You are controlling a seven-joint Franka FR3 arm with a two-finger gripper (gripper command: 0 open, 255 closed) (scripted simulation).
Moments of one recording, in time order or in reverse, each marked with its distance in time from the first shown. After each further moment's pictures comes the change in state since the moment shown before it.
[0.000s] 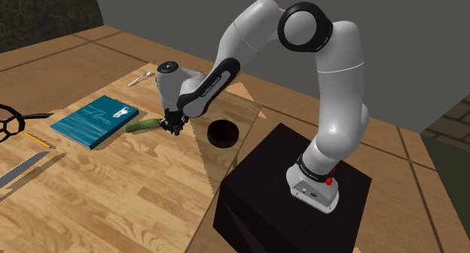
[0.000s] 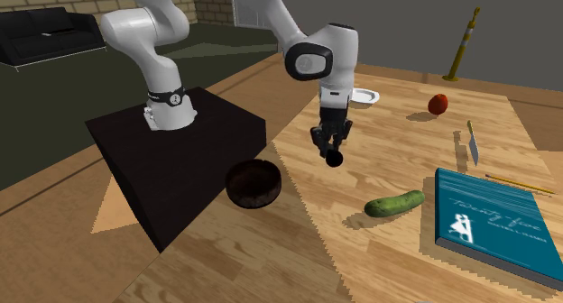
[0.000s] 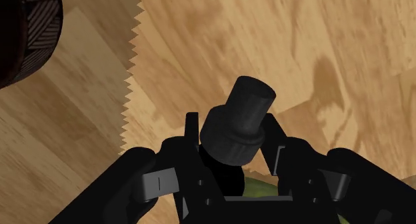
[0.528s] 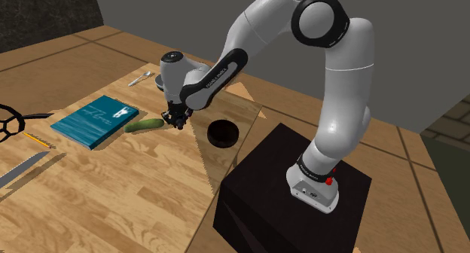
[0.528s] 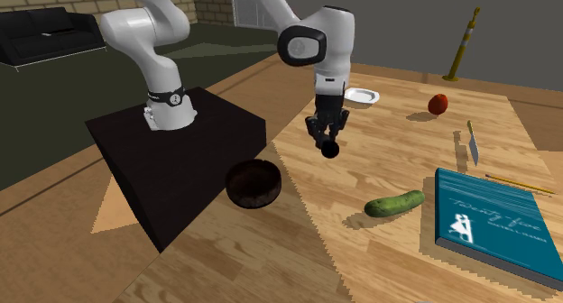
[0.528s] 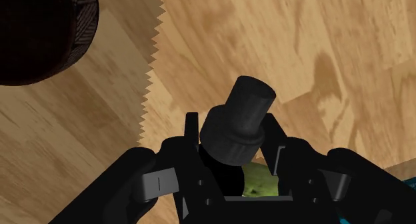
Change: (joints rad) arm -0.056 -0.105 0.042 -0.065 0.057 -0.030 -0.055
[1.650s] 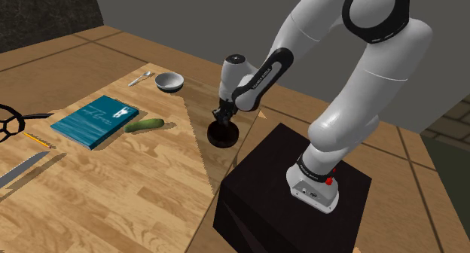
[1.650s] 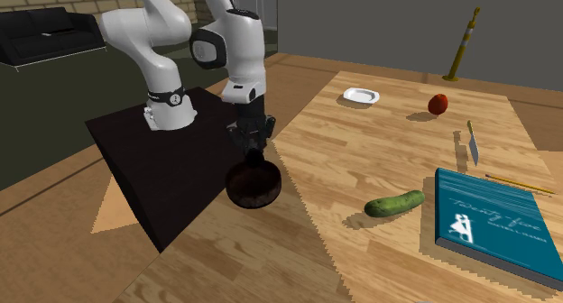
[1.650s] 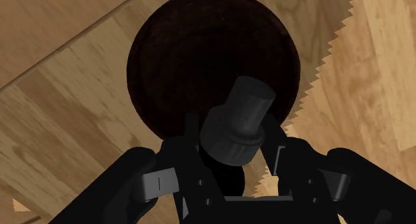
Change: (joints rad) arm -0.314 -0.388 0.002 -0.587 0.175 0.292 -0.368
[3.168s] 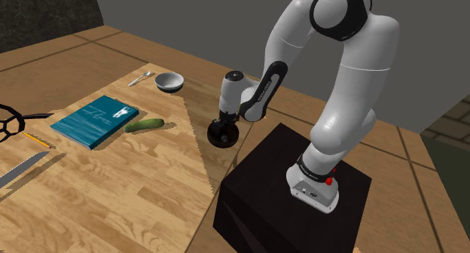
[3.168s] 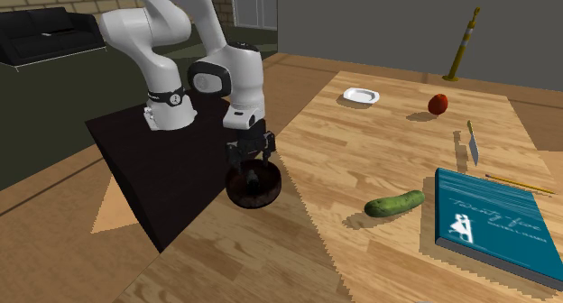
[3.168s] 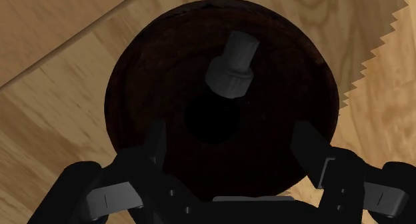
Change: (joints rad) arm 0.121 0.218 -0.203 0.046 -0.383 0.146 0.293
